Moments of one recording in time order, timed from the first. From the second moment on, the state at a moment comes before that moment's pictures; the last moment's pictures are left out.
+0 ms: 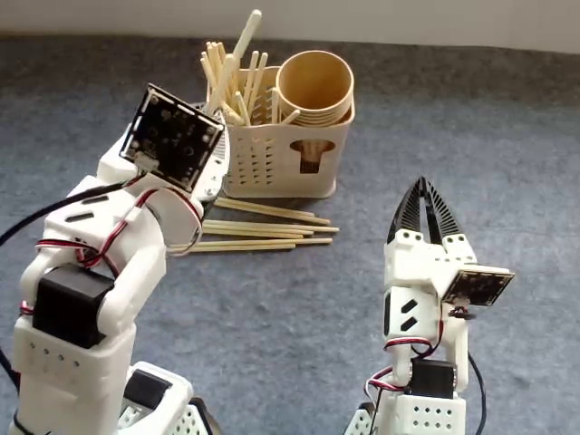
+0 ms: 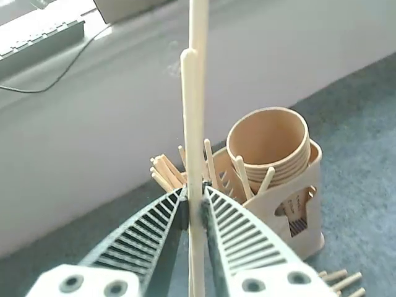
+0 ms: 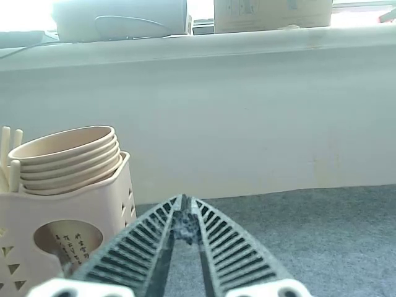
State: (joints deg) left arm 13.7 -48.5 11.7 62.4 -12.7; right arm 0.3 -103.8 96.0 7.4 -2.4
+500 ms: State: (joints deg) left arm 13.7 -46.1 11.0 31.8 -12.1; right arm 0.3 -103.8 96.0 7.4 -2.4
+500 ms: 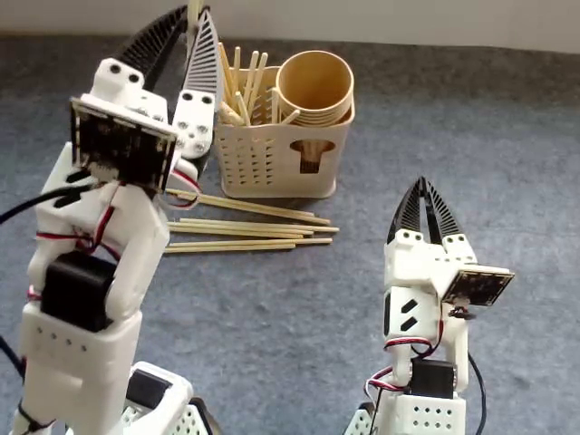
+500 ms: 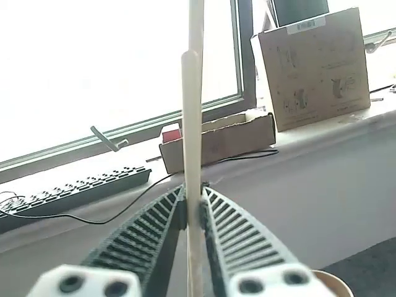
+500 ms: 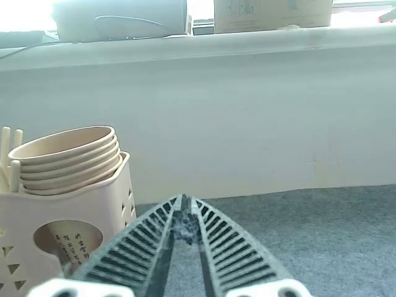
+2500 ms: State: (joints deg) left arm 6.7 -24.7 2.1 50.3 6.7; right arm 0.3 -103.8 96.0 7.4 -2.1
